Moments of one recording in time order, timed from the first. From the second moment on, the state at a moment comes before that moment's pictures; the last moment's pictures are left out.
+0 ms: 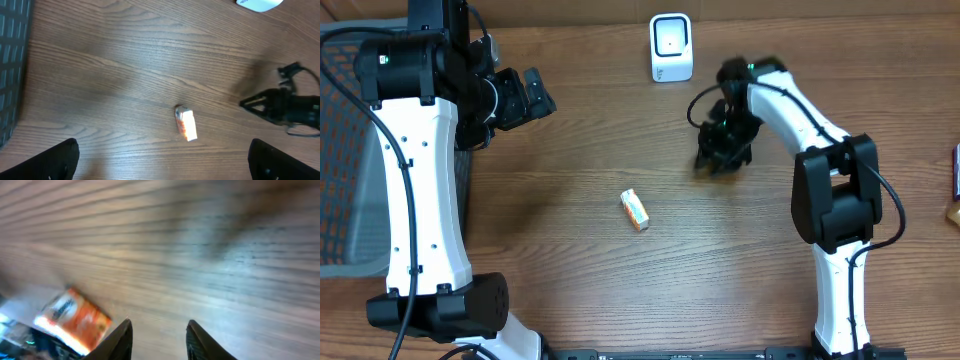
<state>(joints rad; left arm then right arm) 0.06 1.79 2.17 -1.63 0.20 -0.31 0.29 2.33 1.92 -1.34 -0.48 0.36</state>
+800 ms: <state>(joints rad) 0.06 1.79 2.17 -1.63 0.20 -0.31 0.83 2.33 2.16 -1.45 -0.05 0.24</state>
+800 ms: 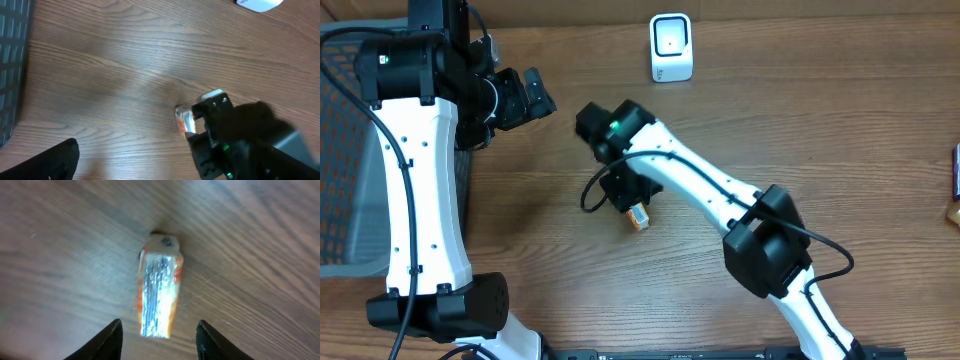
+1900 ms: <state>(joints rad) 0.06 1.79 2.17 -1.63 0.20 -0.31 0.74 2.33 1.92 -1.31 0.23 0.37</state>
